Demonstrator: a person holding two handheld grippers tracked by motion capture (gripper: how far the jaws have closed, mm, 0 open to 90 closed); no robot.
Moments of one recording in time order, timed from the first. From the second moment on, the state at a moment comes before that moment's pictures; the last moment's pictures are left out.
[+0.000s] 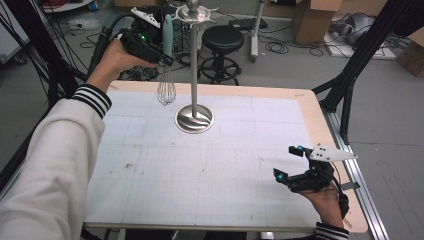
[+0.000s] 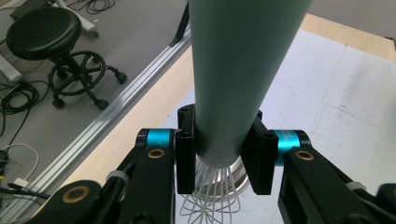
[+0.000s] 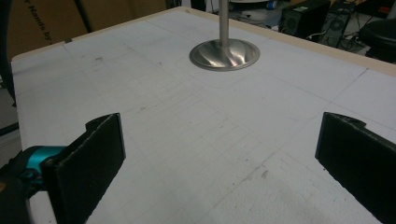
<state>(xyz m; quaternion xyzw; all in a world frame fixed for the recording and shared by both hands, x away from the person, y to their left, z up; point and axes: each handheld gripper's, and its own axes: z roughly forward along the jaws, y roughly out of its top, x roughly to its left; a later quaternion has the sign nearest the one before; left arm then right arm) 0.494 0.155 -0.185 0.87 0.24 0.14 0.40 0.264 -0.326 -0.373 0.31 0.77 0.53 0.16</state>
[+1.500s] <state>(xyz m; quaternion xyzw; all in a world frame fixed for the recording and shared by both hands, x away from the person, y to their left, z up) 0.379 0.231 -0.208 0.83 0.23 0.22 0.45 0.263 -0.333 -0.375 0.32 0.77 0.53 0.16</state>
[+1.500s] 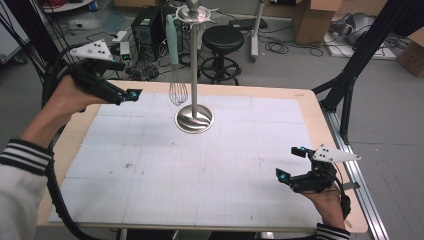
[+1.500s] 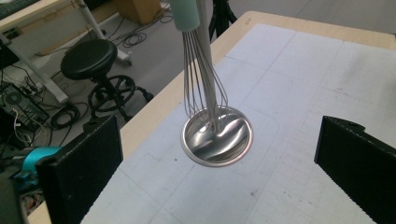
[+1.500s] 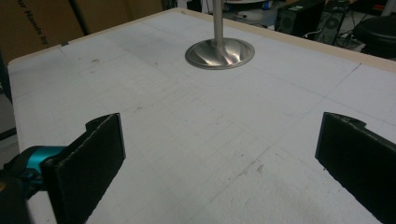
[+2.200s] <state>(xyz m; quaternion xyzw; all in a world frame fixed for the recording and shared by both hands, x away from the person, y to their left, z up) 0.303 0.268 -0.293 0.79 0.22 0.22 0.52 0.265 -0.324 -0.376 0.32 0.77 0.53 0.15</state>
